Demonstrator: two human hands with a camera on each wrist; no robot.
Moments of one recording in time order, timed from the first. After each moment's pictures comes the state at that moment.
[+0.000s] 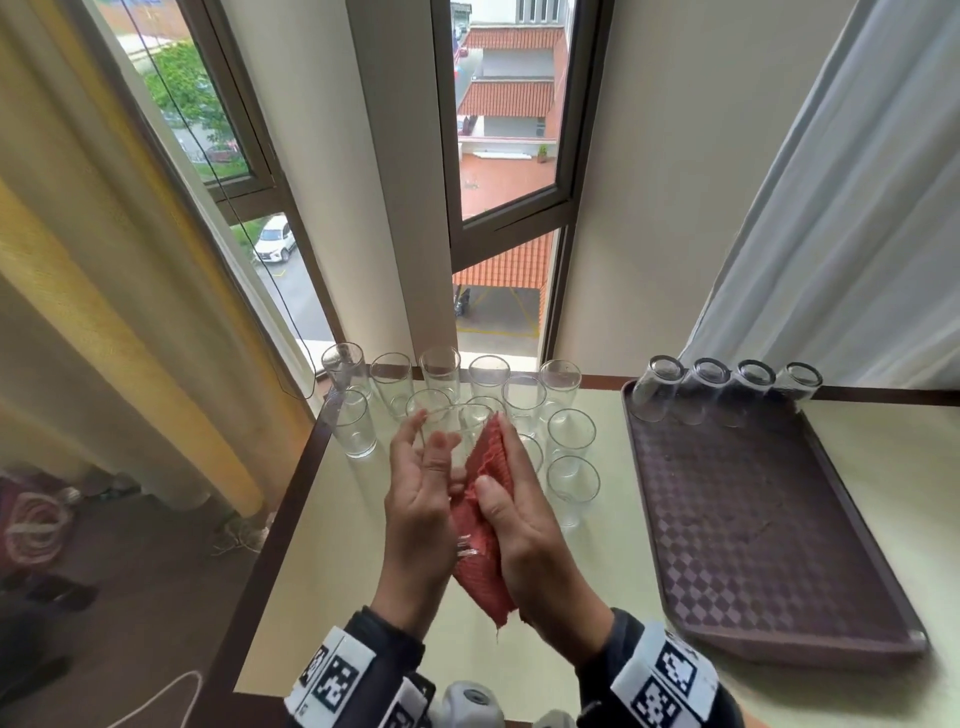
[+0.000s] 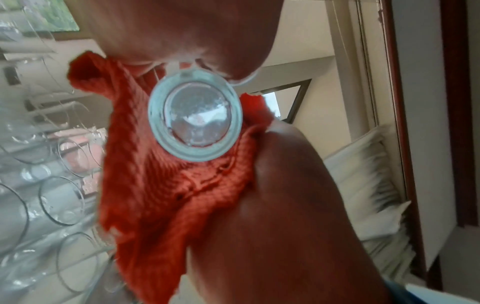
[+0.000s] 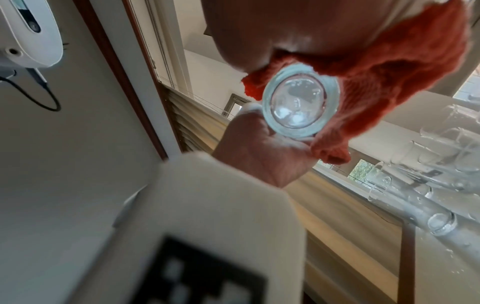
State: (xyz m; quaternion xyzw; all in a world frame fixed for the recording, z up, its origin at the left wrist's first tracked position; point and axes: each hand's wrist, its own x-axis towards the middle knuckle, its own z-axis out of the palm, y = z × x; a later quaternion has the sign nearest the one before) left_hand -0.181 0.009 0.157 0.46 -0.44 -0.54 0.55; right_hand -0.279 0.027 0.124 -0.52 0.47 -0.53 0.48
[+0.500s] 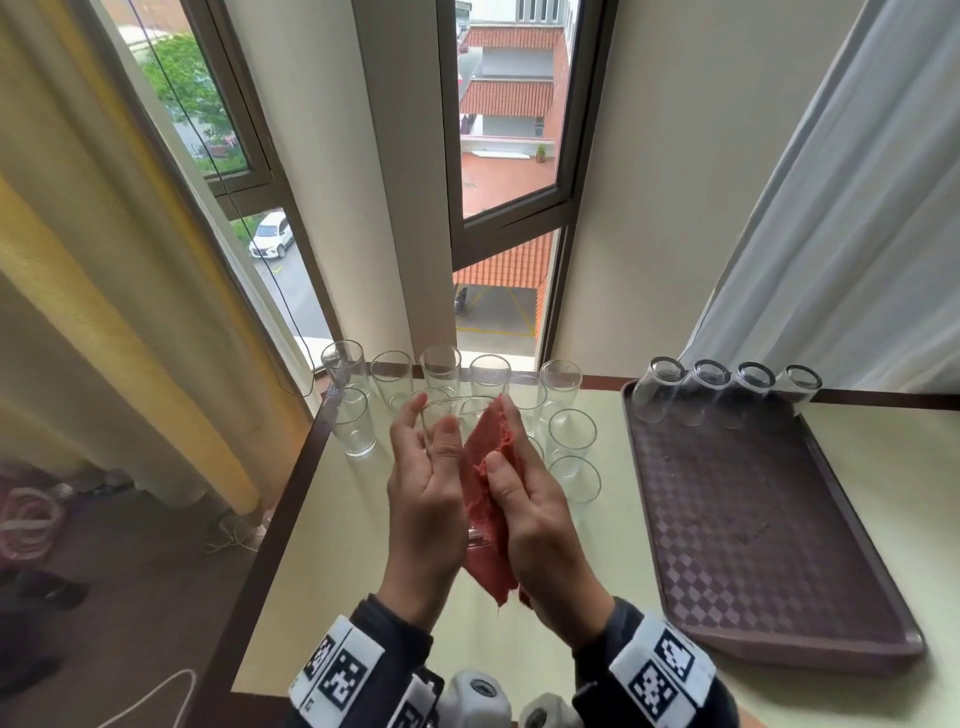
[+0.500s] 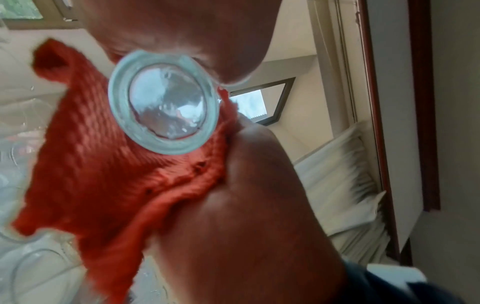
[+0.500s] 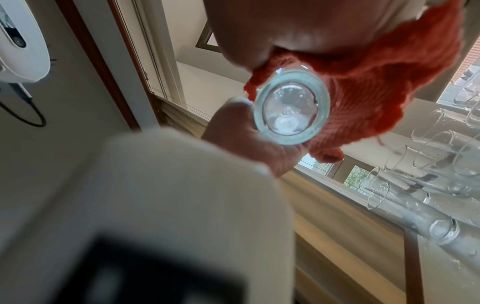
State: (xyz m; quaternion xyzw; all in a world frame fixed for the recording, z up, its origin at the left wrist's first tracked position) left_hand -0.184 0.003 0.162 0.47 -0.47 -0.49 0.56; right_hand -0.279 0.021 0.145 -0.46 0.43 -0.57 0.52
